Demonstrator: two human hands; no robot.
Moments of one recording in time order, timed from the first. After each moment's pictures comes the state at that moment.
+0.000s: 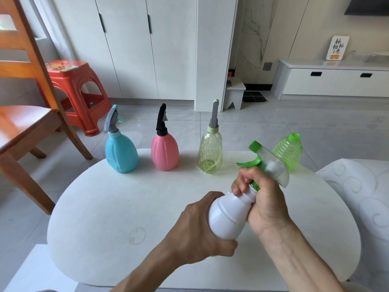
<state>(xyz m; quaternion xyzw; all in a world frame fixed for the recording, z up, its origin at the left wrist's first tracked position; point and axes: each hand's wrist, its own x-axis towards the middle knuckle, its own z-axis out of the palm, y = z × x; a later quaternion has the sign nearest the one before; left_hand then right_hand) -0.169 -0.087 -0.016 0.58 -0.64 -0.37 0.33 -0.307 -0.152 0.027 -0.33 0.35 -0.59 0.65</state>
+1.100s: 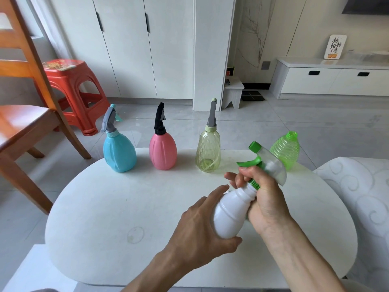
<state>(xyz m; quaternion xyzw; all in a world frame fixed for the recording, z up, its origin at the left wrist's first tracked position) -0.183 -0.081 -0.020 0.58 -0.69 -0.26 0.34 -0.315 -0.154 0.022 -0.33 0.37 -0.57 0.66</state>
